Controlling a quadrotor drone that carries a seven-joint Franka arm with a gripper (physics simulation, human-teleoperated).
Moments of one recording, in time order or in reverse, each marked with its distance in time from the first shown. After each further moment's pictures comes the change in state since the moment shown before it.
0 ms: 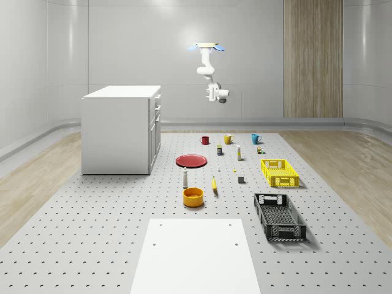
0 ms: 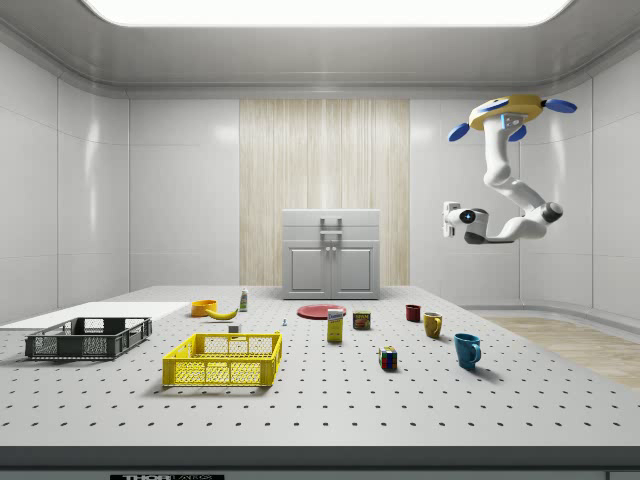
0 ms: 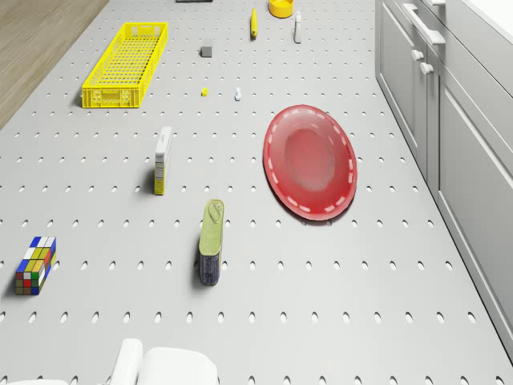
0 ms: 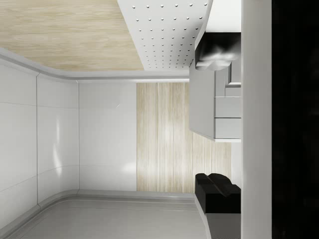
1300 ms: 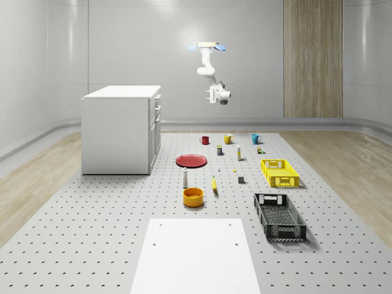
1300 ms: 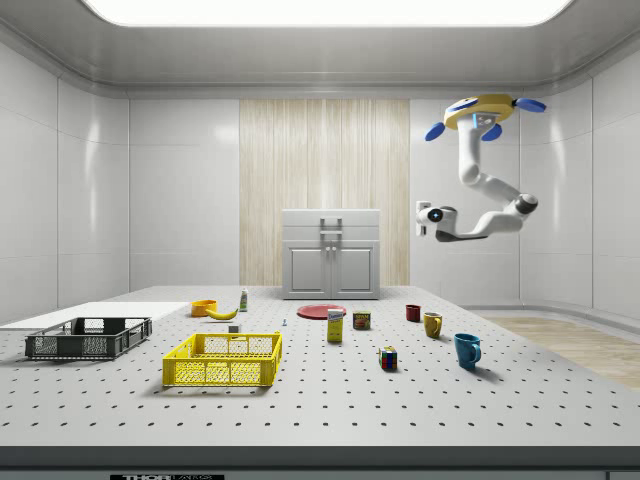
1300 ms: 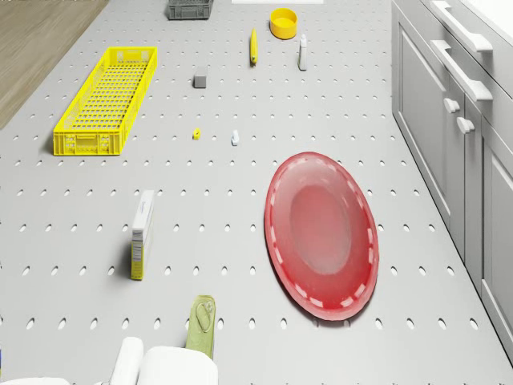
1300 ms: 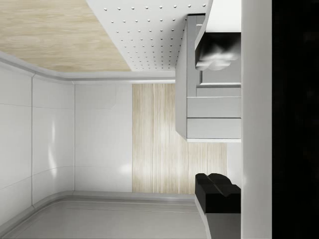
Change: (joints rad) arm 0.145 -0.120 -0.069 -0.017 -0.079 0.121 0.068
